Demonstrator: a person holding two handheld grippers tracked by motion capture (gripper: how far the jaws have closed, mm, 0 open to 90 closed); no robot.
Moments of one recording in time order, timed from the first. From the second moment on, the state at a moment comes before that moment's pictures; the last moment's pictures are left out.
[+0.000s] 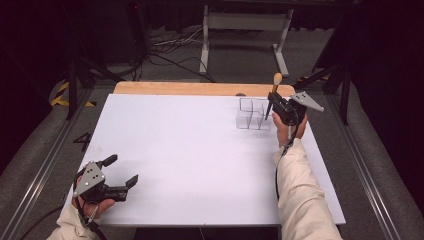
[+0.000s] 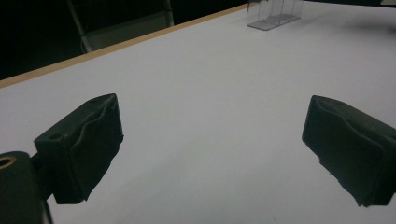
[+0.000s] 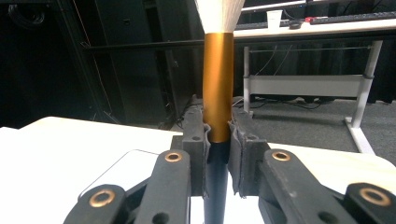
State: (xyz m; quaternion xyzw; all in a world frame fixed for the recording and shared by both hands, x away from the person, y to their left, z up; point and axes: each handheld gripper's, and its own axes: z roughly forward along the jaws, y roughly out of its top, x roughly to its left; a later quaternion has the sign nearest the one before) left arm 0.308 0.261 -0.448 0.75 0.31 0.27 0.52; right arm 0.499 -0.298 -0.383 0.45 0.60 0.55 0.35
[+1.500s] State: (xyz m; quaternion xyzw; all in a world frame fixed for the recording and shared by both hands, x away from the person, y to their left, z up) left arm 0.307 0.263 -0.446 0.74 0.31 0.27 0.53; right arm 0.497 -0.290 -0.378 0.45 0.62 0.54 0.36
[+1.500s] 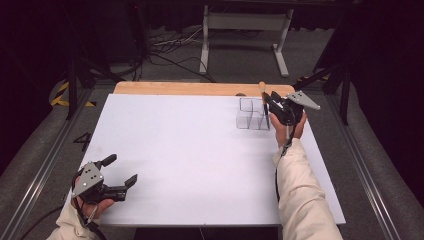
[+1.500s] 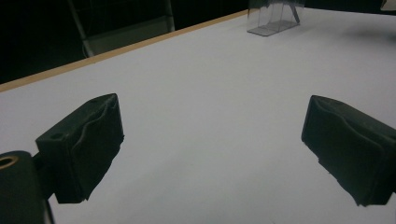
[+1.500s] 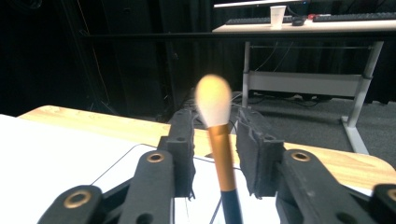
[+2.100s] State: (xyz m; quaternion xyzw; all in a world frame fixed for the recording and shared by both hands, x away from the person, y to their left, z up) left arm 0.307 0.262 -0.446 0.74 0.31 0.27 0.53; right arm 0.477 -0.288 -0.356 0.41 0.64 0.54 0.37
